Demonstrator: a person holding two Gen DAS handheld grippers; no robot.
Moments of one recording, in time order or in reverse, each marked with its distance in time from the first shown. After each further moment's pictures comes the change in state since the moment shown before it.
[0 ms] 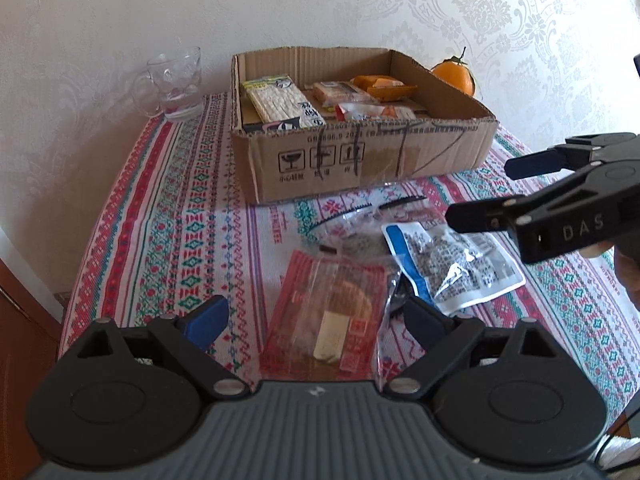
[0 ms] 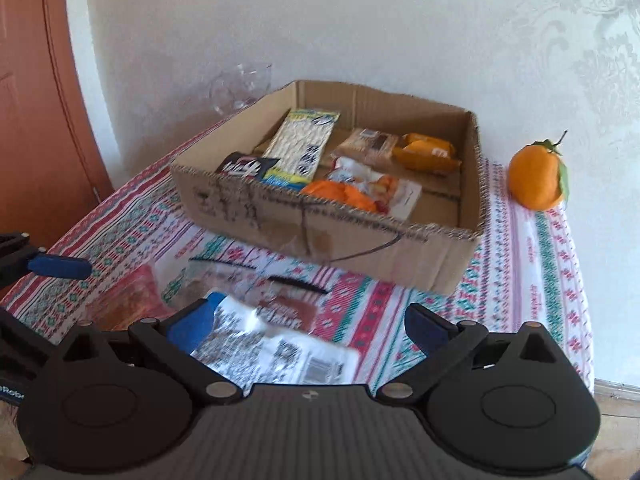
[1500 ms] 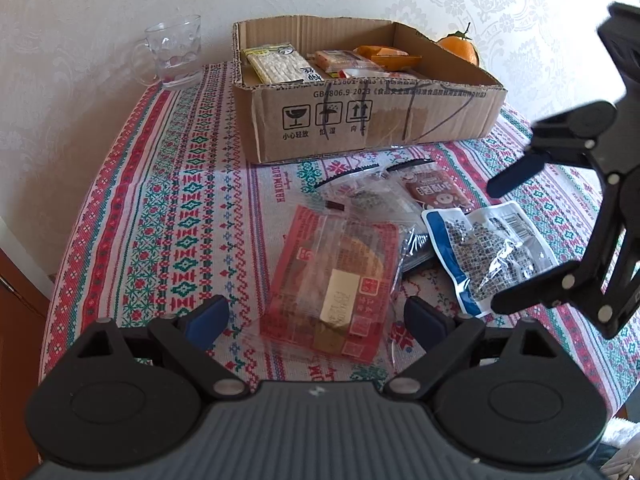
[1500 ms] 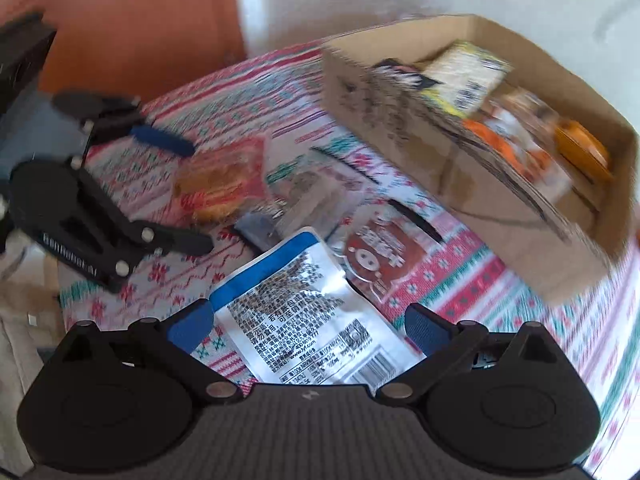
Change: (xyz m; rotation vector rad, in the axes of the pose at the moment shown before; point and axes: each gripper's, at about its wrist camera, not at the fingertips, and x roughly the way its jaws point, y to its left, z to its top) left arm 0.011 0.007 -0.012 -0.009 0.056 -0.013; right arm 0.022 0.017 0.002 -0.431 0.312 0.344
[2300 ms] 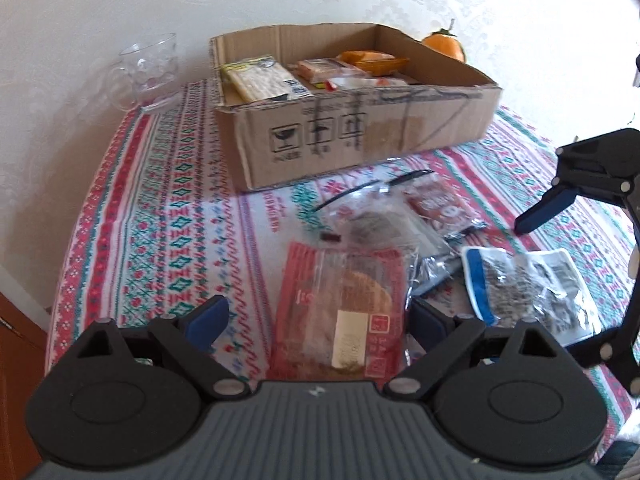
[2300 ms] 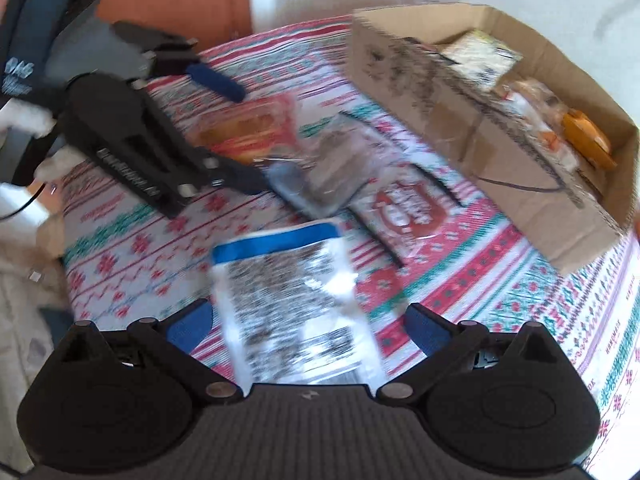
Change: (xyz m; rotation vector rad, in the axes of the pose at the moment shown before) left arm 0.015 0.005 0.016 0.079 -0.023 -0.015; right arm -0.002 0.020 -0.021 0.025 0.014 -0.057
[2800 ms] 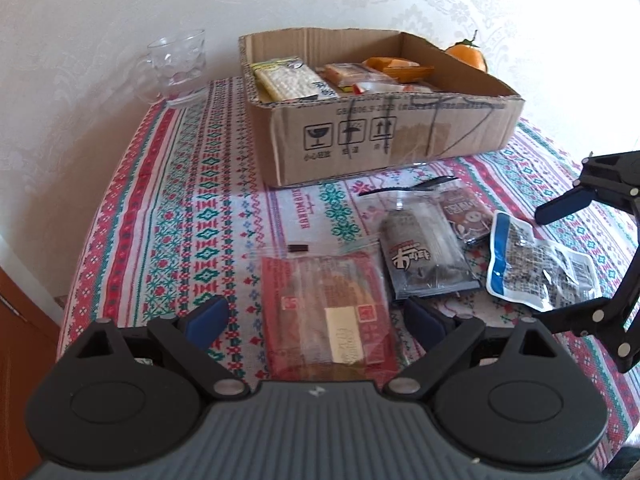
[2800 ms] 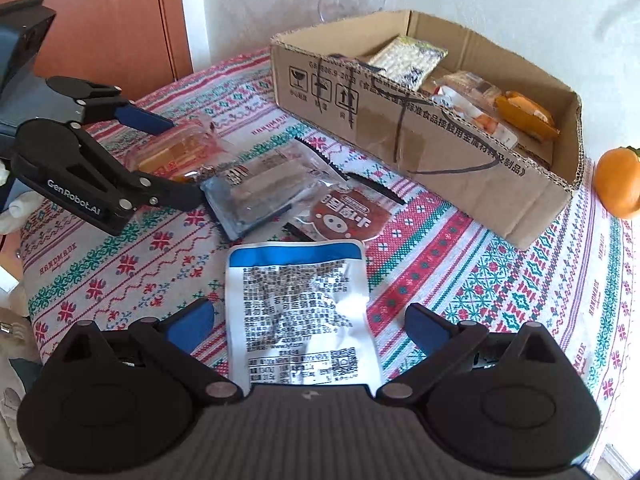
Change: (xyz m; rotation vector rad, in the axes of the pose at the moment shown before) left arm -0.003 0.009 -0.008 -0.040 -0.024 0.022; right arm -0.004 -0.015 -0.017 0.140 -0.129 -0.095
